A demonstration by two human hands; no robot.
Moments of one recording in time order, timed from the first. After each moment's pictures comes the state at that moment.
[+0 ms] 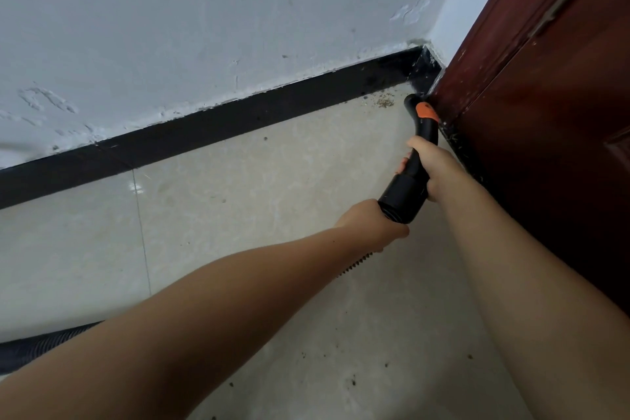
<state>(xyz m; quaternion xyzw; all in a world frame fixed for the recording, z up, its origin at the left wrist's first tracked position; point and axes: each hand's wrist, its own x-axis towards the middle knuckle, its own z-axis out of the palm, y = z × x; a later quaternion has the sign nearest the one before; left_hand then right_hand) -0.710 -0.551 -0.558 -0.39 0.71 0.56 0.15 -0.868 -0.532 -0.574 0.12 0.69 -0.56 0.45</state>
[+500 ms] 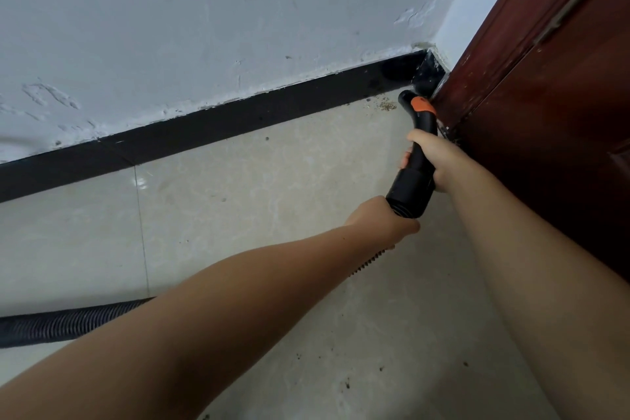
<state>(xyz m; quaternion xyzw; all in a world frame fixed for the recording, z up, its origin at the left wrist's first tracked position) -0.726 -0.545 -0.552 -0.41 0.68 0.59 0.12 -0.887 -0.543 -0.562 0.09 0.71 -0.51 0.47</state>
